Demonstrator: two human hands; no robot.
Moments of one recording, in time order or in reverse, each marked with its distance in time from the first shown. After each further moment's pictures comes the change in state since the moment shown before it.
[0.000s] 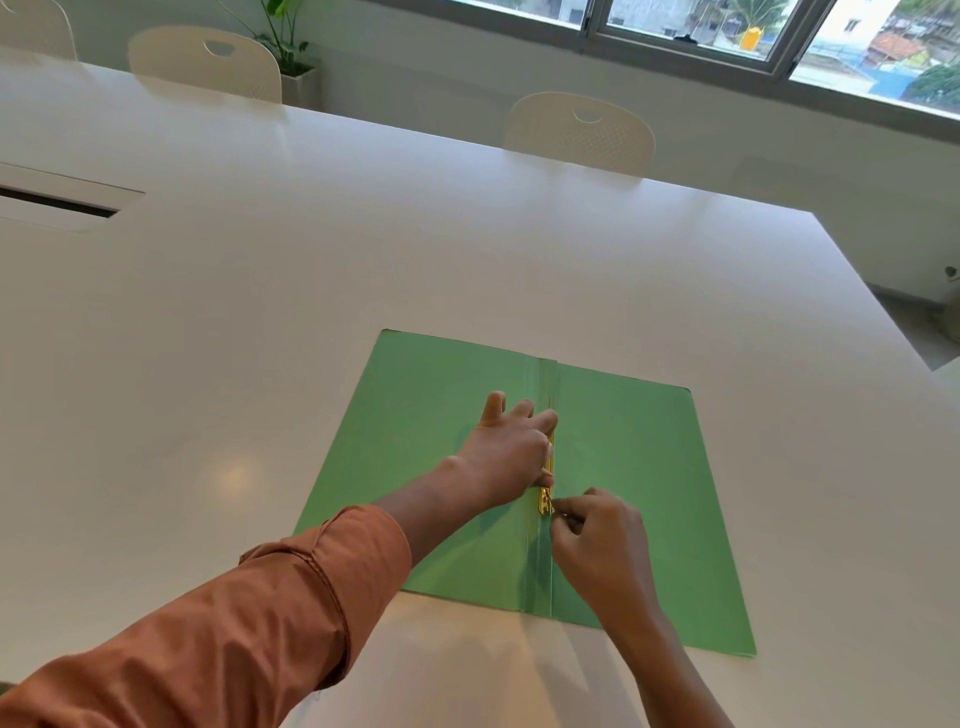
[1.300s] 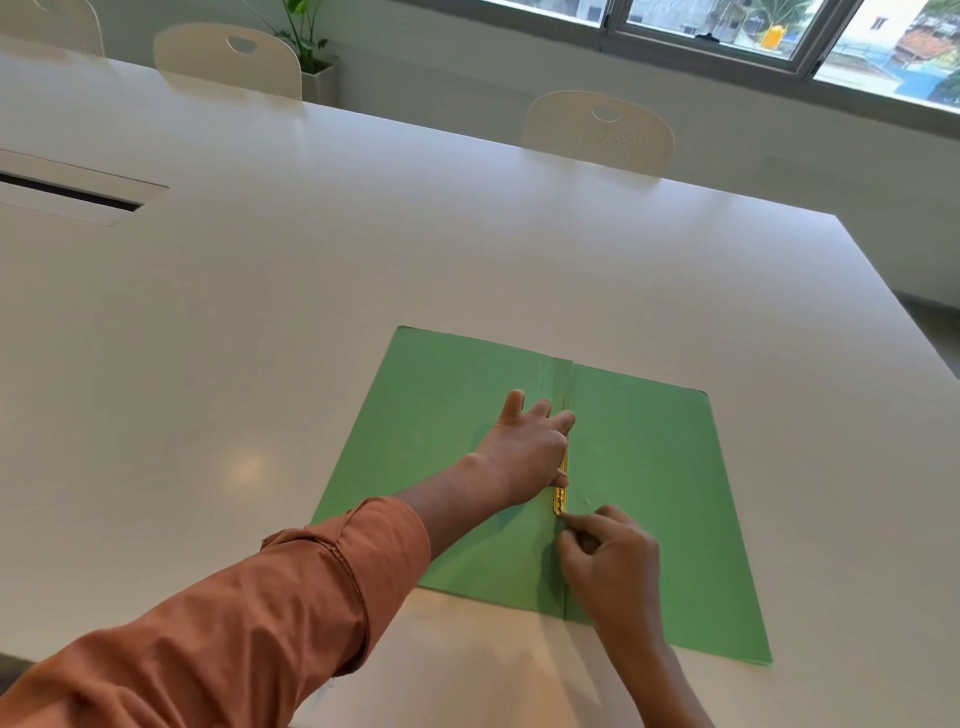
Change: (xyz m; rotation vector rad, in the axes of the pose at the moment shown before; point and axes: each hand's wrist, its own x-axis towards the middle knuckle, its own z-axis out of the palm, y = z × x) left_hand 0.002 0.001 0.001 0.009 0.004 0.004; right_hand -0.016 0.017 0.019 0.134 0.142 -0.032
